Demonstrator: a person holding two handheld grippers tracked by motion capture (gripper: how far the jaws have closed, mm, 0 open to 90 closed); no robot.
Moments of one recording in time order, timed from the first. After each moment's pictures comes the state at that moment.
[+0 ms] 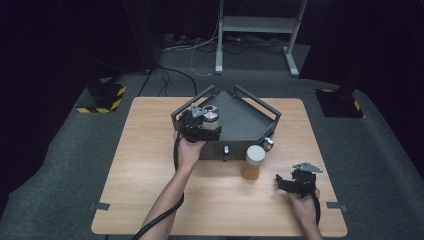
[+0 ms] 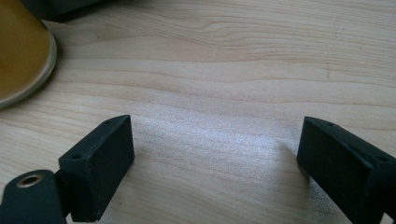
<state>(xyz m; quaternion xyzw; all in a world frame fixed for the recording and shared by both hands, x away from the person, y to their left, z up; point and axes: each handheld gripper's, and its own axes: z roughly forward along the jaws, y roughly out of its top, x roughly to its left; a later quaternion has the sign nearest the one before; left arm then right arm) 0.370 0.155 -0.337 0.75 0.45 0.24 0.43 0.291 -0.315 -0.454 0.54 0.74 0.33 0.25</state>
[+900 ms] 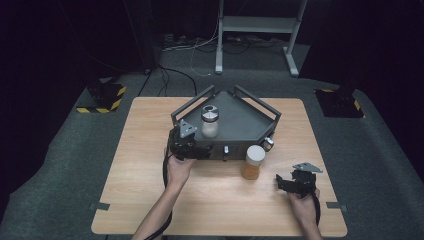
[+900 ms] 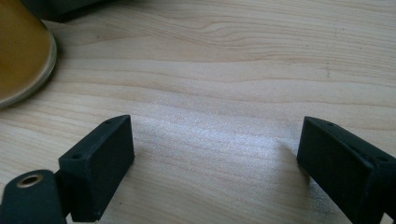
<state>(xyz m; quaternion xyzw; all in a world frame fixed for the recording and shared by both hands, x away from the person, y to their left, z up) 0.317 0.179 -0.358 0.75 0.43 0.24 0.44 0.291 -0.315 -0.454 0.54 0.74 0.33 0.25</state>
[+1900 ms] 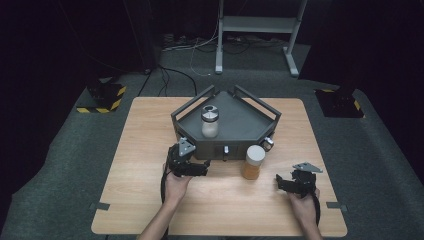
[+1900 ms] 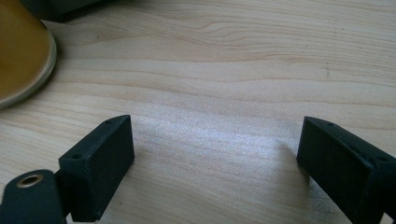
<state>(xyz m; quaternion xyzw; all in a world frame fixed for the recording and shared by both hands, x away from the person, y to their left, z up) 0.300 0.182 -0.402 0.77 0.44 0.22 0.42 0.291 -0.315 -0.454 0.54 0.74 0.33 0.25</state>
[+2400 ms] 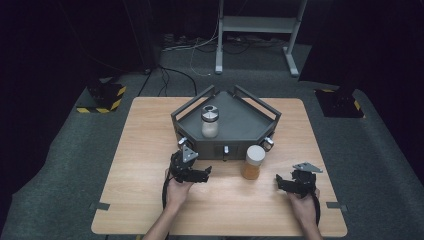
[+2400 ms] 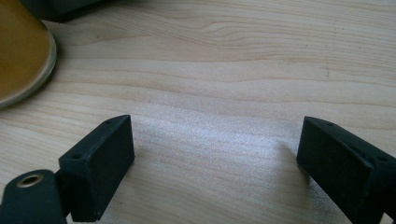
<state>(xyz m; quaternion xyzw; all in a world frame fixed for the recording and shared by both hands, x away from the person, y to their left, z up) 0.301 0.177 -0.422 0.78 0.44 0.21 0.40 0.291 -0.315 -0.454 0.54 0.74 0.33 0.25</state>
